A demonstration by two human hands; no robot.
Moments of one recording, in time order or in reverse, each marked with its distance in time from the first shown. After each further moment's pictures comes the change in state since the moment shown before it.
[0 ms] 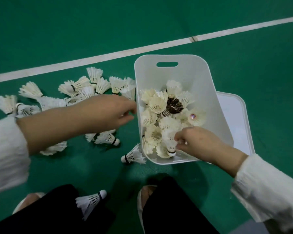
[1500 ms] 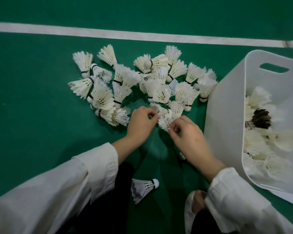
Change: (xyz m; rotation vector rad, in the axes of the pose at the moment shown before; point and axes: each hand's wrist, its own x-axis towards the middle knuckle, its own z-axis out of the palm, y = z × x) left_hand -0.055 -0.108 0.184 -0.822 0.616 -0.743; right_hand 0.106 -0.198 0.059 0.377 0.317 -0.123
